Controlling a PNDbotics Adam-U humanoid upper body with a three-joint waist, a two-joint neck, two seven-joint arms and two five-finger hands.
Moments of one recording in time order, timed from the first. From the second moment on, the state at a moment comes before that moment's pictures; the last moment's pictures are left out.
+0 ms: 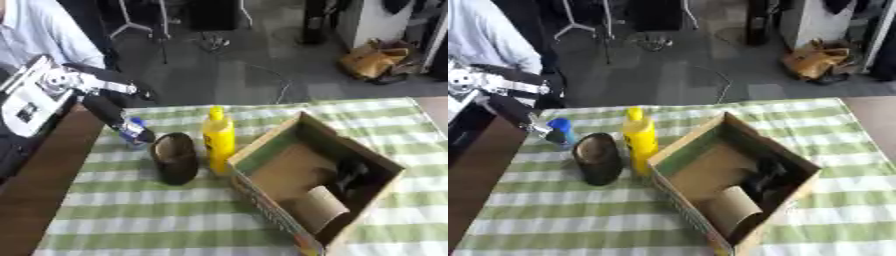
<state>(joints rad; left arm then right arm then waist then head) -1.01 0.76 -0.32 -1.20 -0.47 -0.15 -0.91 -0.55 -0.34 -0.18 -1.98 0.60 -0.22 -0.90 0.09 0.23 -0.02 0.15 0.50</state>
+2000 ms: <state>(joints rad) -1.16 0.51 -0.23 -0.68 -0.77 -0.20 -0.89 -0.54 -0.34 -0.16 -1.98 0.57 -0.22 -0.90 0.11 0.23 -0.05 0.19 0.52</state>
